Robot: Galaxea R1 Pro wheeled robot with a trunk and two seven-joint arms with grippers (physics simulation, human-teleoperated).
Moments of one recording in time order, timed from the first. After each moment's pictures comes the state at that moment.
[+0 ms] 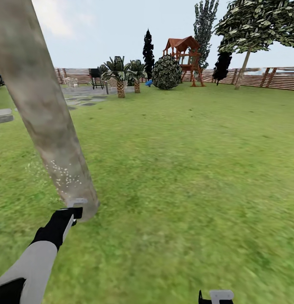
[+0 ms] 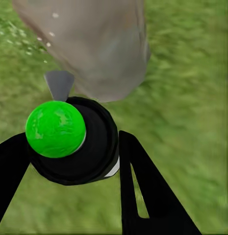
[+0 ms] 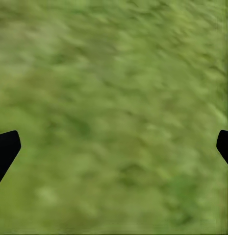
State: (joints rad) left arm -0.79 0.09 0.30 -0.61 -0.31 0.43 0.02; right arm -0.39 0.02 -0.41 -0.02 0.63 -0.56 -0.39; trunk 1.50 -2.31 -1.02
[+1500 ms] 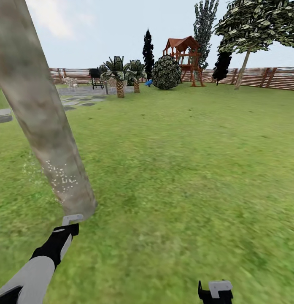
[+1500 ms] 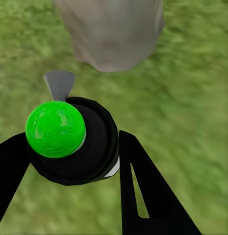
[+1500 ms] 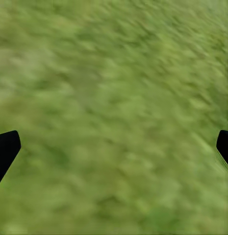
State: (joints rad) left arm -0.73 0.09 0.44 -0.43 -0.31 0.20 0.11; right arm -0.39 0.02 -0.41 -0.10 0.68 -0.57 -0.39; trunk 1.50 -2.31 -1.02
